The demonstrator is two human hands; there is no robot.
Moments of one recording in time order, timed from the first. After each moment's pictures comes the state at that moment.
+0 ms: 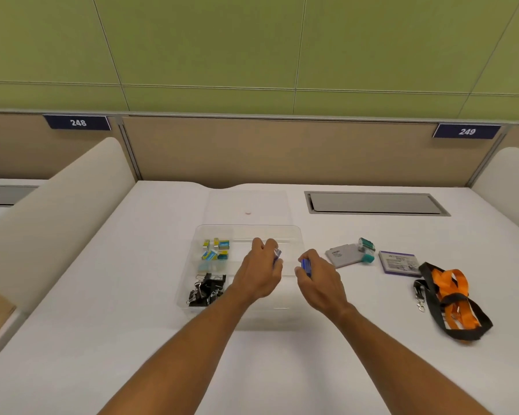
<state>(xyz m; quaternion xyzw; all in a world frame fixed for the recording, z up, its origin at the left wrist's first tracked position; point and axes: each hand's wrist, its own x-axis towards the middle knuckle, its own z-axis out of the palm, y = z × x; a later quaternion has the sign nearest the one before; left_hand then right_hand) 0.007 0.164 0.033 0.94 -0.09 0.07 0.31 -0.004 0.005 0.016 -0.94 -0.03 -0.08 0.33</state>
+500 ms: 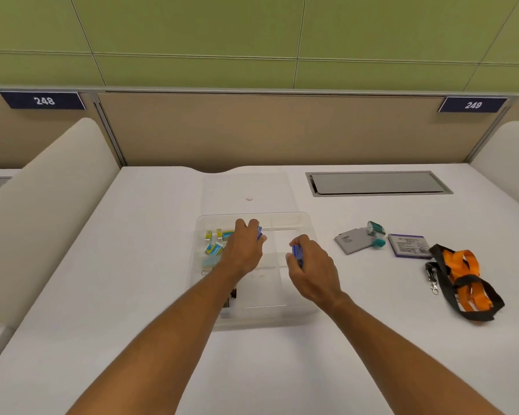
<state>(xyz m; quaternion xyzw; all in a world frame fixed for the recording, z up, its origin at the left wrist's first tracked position) 0.061 0.221 0.021 0.96 -0.04 0.02 0.26 0.005 0.057 0.012 -0.93 -0.04 -0.13 0.34</state>
